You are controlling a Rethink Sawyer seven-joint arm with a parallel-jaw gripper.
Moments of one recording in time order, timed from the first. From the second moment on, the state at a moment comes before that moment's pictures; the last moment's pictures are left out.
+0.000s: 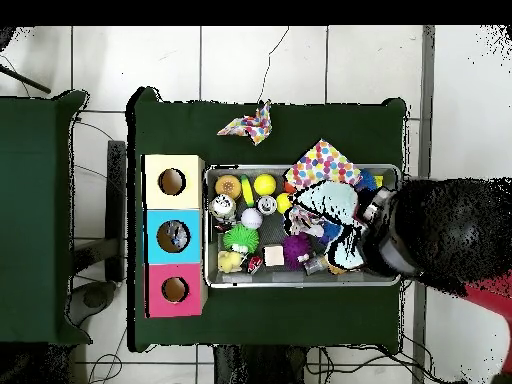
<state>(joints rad) -0.48 -1.04 -0.02 1.40 -0.11 1.22 1.89</state>
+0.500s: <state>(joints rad) -0.63 -1.10 0.00 1.40 -0.11 1.22 1.89</state>
